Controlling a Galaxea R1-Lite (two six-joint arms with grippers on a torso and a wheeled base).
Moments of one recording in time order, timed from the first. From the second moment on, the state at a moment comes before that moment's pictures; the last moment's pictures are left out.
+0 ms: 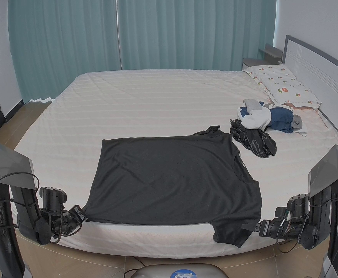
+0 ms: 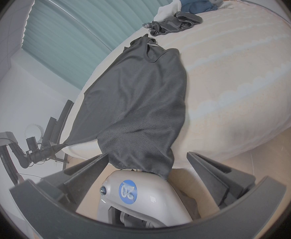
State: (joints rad) left arm -0.03 2.27 -0.27 -1.20 -0.03 -0.77; right arm 0.13 2.43 -0.12 -1.55 0.36 0.45
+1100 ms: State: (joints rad) left arm -0.03 2.27 -0.27 -1.20 -0.03 -0.76; right arm 0.11 2.40 -0.07 -1.55 0.28 0.43
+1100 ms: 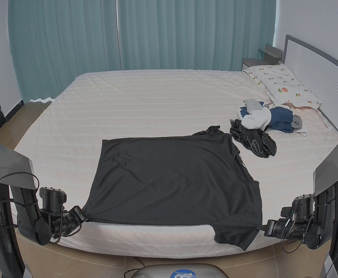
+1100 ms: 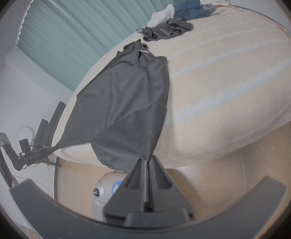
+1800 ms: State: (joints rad) left arm -0.04 2.20 -0.20 -1.20 0.03 -0.62; right arm 0.06 2.24 -0.02 -1.40 0.34 0.34
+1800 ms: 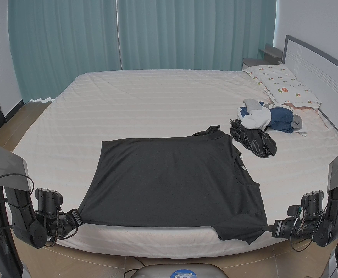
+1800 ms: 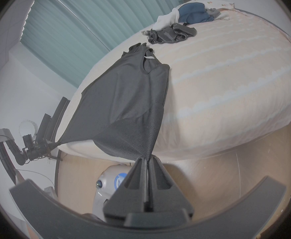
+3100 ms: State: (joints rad) left arm -0.11 2.05 -0.02 -1.03 0.02 -0.40; right arm 0.03 1.95 -0.02 -0.98 0.41 0.14
